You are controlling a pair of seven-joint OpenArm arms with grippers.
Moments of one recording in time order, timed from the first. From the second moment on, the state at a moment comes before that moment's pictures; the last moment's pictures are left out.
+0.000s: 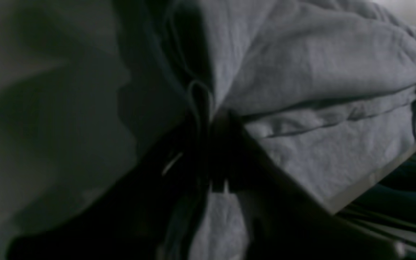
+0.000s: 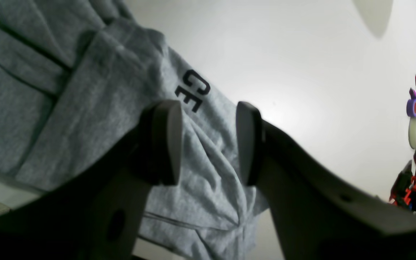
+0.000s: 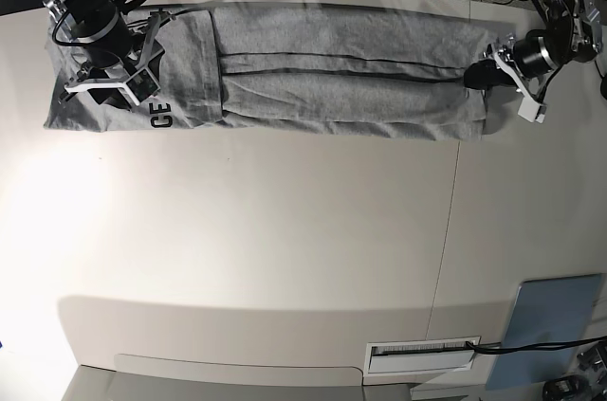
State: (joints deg) left arm 15.3 -24.7 -20.2 78.3 -57.3 -36.4 58.1; right arm -35.0 40.7 0.1 133.4 2.3 8.5 -48.5
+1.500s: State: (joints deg) left arm 17.7 -7.0 14.3 117.7 -28.3 -9.6 57.9; right arm -35.2 40.5 20.1 118.9 6.2 0.3 -47.0
